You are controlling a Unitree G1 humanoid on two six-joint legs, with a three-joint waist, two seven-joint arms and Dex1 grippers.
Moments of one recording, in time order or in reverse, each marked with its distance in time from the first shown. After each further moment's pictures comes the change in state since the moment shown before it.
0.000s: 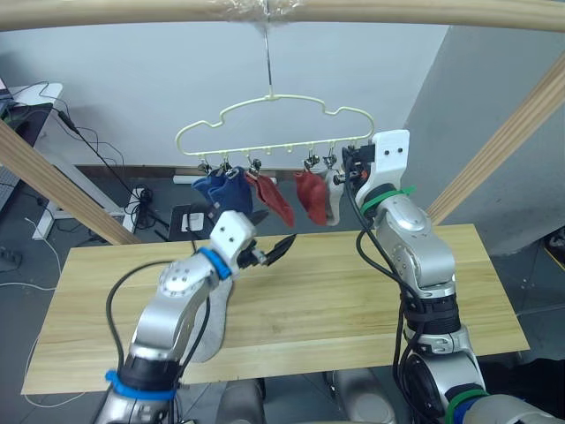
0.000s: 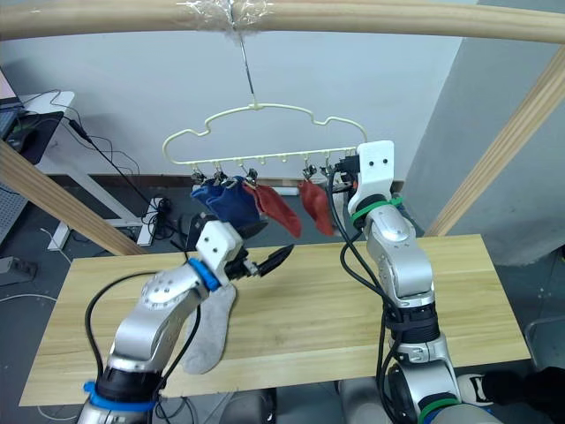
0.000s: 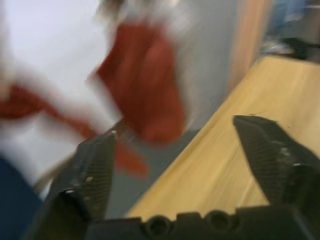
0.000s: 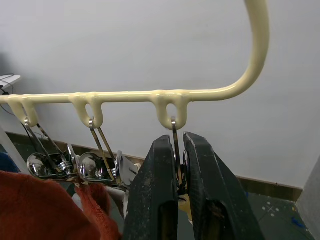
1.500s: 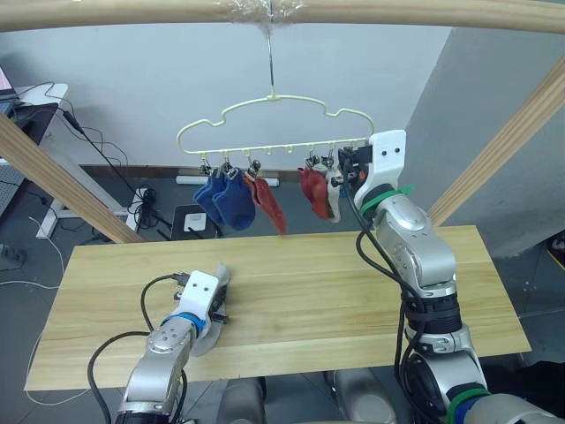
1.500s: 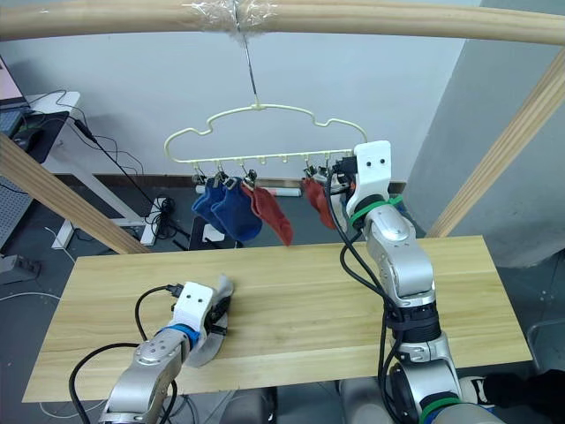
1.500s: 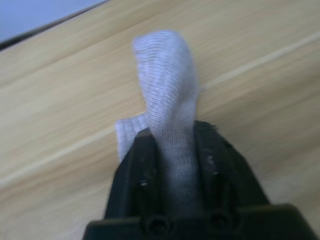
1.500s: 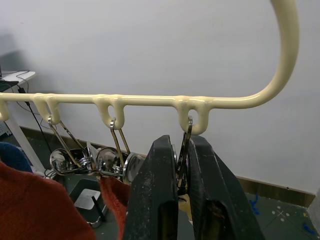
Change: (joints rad) left arm 0.209 0.008 -0.004 0.194 0.210 -0.011 0.233; right arm -0.003 -0.011 0.010 0.000 0.013 0.011 0.028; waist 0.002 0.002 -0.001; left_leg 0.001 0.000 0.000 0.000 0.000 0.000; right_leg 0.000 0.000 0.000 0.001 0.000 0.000
